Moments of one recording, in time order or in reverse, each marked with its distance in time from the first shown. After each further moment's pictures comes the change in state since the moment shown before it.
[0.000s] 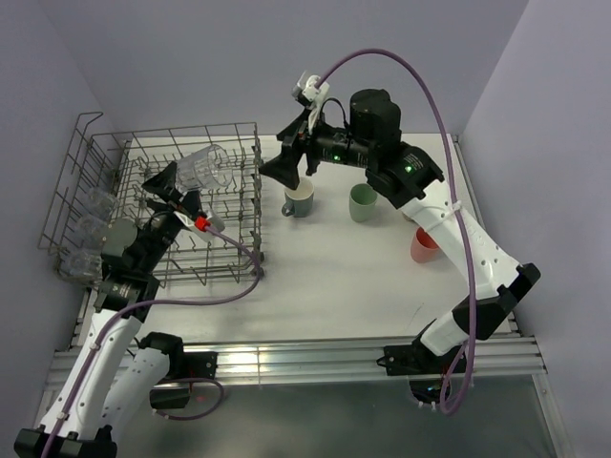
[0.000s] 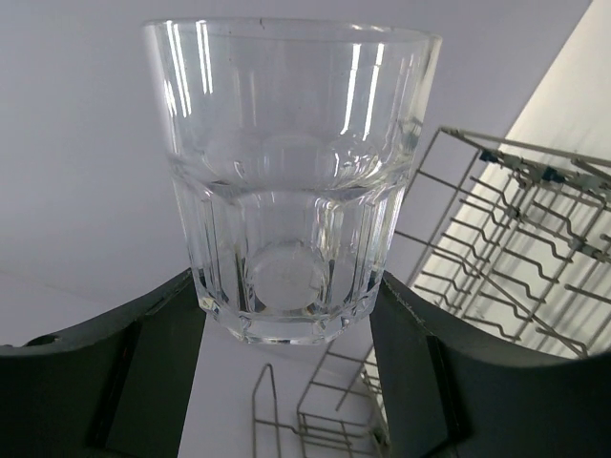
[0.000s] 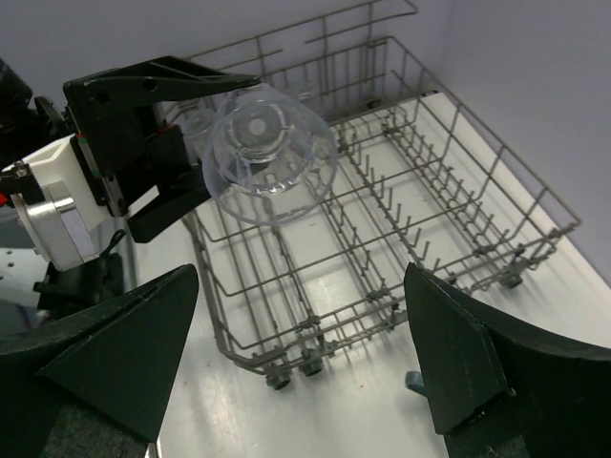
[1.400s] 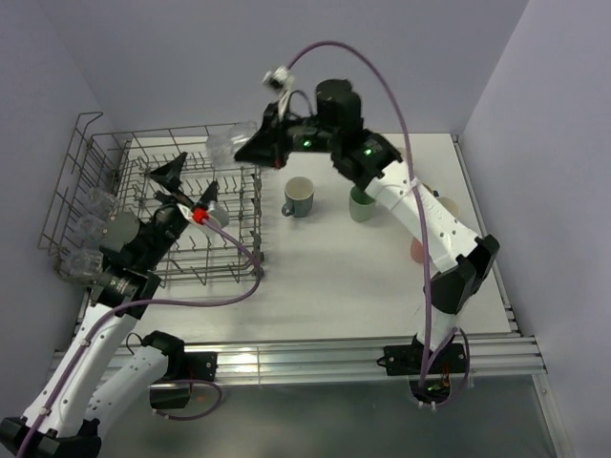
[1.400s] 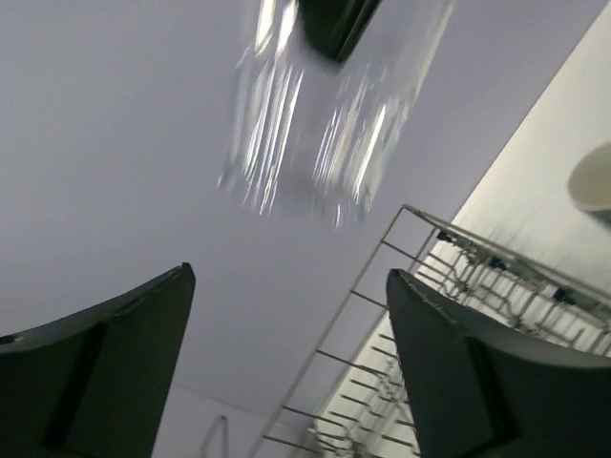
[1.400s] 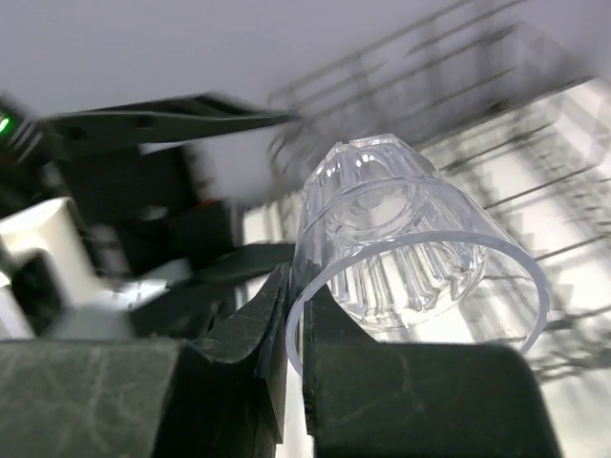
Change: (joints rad) left arm -0.155 0.040 0.109 -0.029 -0.037 -0.106; right arm 0.046 0.224 0.137 0.097 -0.187 0.268
